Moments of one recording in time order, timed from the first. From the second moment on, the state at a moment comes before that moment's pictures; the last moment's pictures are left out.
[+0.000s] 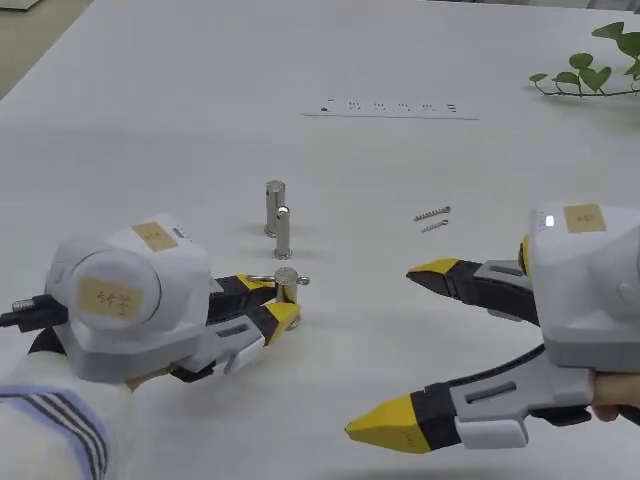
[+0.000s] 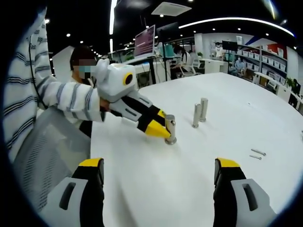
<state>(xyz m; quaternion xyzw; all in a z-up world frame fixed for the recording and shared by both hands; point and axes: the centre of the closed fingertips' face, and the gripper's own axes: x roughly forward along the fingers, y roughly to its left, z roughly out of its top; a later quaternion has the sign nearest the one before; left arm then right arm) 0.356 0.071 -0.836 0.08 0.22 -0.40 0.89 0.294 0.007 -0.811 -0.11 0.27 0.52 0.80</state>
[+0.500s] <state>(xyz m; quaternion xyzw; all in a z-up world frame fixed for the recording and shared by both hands) 0.374 0.067 -0.835 0.08 0.22 -0.37 0.90 0.298 -0.003 -0.800 -0.10 0.26 0.51 0.81</state>
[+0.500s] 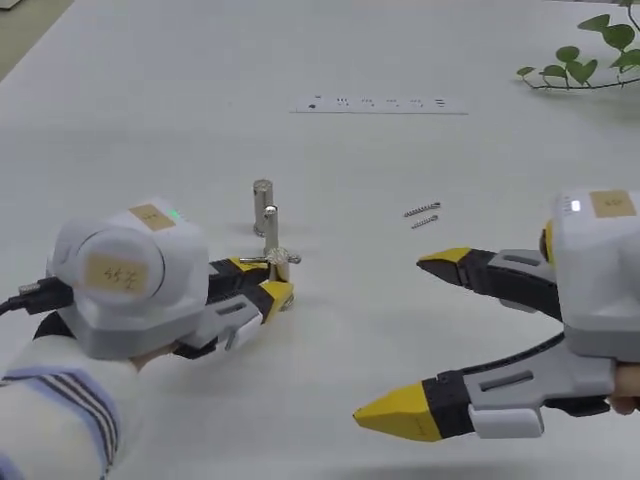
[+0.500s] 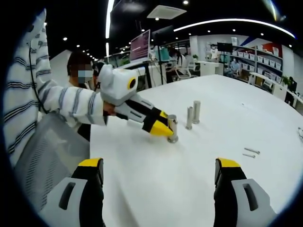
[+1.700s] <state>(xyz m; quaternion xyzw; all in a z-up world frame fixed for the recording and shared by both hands) 0.371 0.075 -0.841 0.04 0.22 -0.37 0.90 0.302 -0.020 -0.809 -0.12 0.28 0.48 0.82</state>
